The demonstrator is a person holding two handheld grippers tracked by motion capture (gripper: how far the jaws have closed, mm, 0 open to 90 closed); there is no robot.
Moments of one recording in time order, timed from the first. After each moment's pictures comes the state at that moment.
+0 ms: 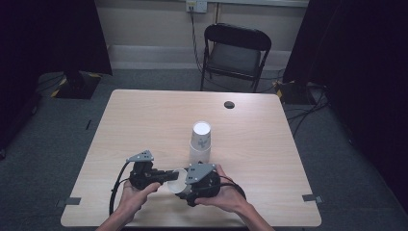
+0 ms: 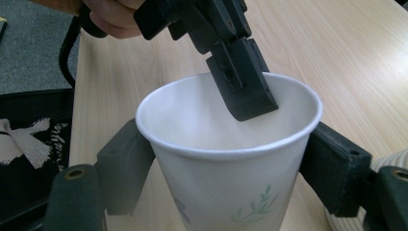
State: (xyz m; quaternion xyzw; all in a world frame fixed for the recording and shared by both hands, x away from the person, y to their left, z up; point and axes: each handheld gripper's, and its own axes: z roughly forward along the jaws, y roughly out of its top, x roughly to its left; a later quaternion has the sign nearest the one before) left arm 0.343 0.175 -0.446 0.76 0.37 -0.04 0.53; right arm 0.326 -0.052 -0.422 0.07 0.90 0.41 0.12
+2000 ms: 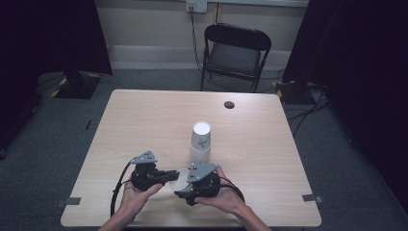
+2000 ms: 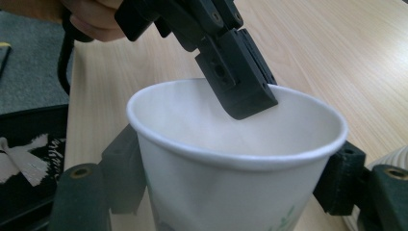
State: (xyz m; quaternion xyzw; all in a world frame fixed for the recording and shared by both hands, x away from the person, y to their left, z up) left arm 0.337 0.166 -0.440 0.79 0.36 0.00 0.50; right arm 0.330 -0.053 -0.436 0.10 0.89 0.43 0.11
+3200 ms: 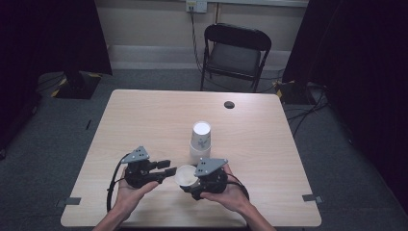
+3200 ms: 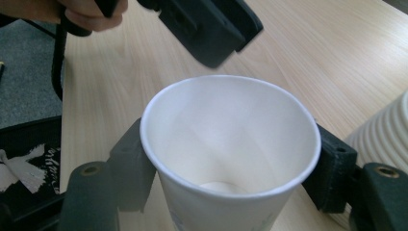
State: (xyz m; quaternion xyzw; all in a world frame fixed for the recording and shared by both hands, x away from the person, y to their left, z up) left arm 0.337 0.183 -0.425 0.76 0.35 0.06 0.54; right arm 0.337 -0.073 -0.425 0.14 0.88 0.45 0.11
